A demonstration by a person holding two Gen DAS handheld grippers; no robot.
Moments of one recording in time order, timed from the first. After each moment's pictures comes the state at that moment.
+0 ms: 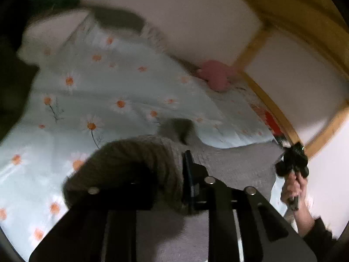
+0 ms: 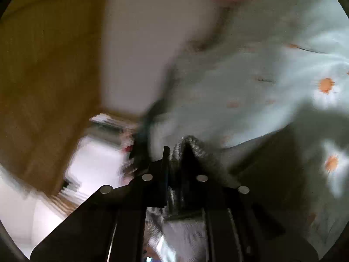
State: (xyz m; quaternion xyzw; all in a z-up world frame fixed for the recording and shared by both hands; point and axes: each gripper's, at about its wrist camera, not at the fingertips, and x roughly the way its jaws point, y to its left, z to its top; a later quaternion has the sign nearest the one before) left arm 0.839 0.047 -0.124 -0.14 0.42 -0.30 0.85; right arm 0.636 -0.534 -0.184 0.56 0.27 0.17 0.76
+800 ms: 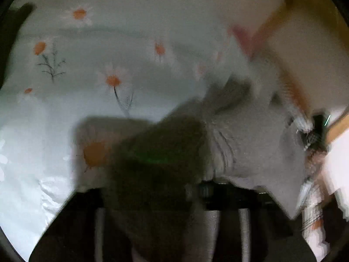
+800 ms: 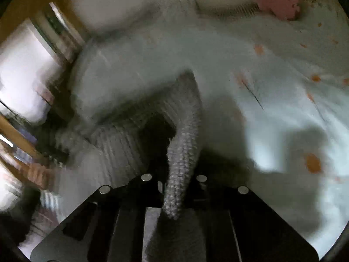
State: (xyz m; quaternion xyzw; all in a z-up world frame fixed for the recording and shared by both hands) left arm 0.871 0.072 -0.209 -0.13 0.48 -0.31 0.81; right arm 0.680 -0.518 -0.176 0.26 0.37 0.18 0.88
